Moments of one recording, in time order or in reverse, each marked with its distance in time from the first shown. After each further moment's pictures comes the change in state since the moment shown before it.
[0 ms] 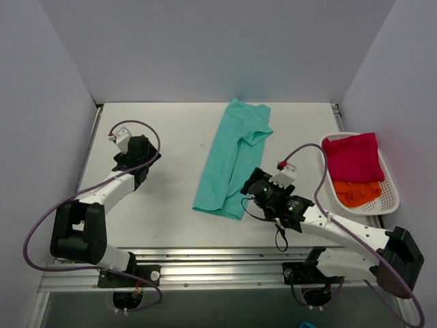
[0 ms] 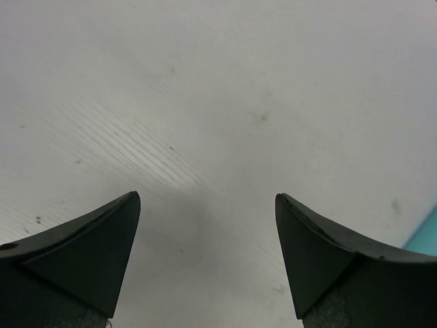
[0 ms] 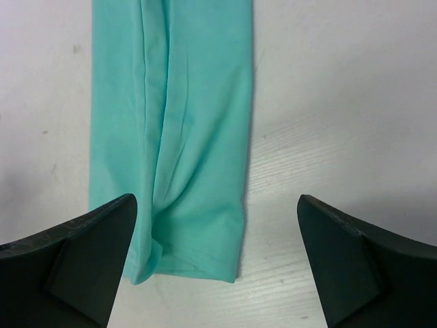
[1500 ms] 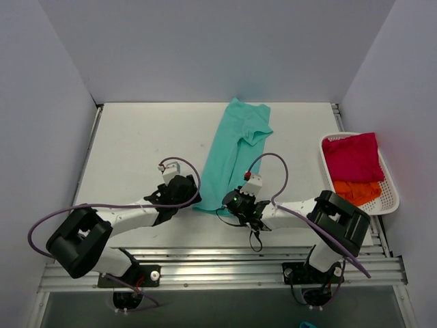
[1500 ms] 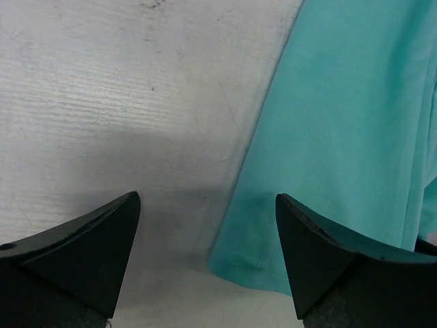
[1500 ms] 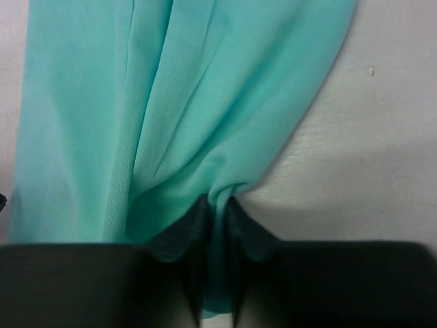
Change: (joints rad) left arm -0.578 -0.111 -0.289 0.048 0.051 -0.123; right arm 0.090 0.443 -0.037 0.397 -0.047 -0.039
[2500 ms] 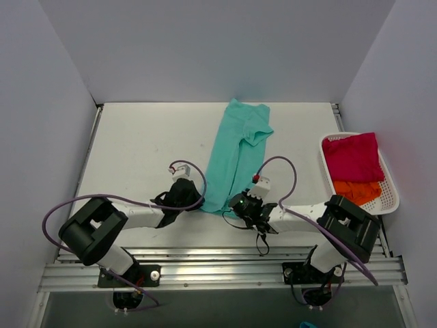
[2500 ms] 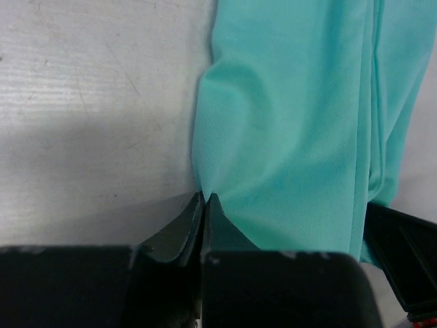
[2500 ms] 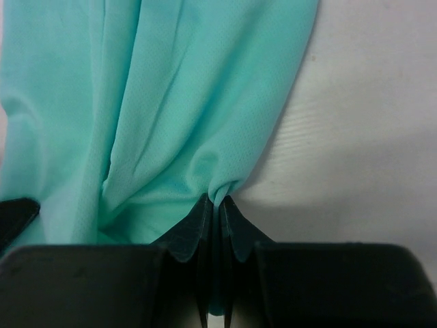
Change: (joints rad) left arm -0.016 0.138 -0.048 0.305 0.227 -0.008; right arm -0.015 -0.059 -0.052 -0.037 0.008 0.042
